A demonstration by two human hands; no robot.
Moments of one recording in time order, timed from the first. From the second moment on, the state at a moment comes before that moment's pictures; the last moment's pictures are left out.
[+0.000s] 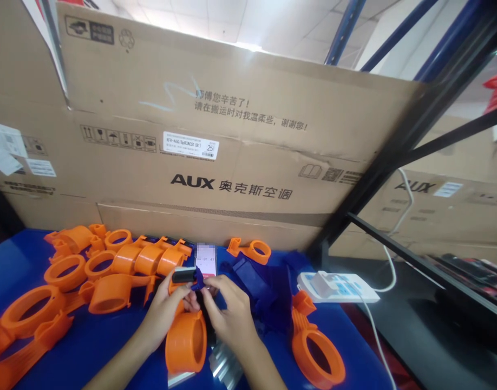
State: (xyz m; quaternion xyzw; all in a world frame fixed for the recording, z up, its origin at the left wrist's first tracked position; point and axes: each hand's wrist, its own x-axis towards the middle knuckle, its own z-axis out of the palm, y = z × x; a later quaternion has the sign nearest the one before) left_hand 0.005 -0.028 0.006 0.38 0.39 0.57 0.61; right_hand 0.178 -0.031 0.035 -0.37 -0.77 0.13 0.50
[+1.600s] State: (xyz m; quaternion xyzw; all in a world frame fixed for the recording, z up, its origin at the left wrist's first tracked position) left_hand 0.001 -0.053 0.021 0.40 0.26 0.45 0.75; right_hand 0.177 -0.039 0.044 -0.28 -0.65 0.56 0.43
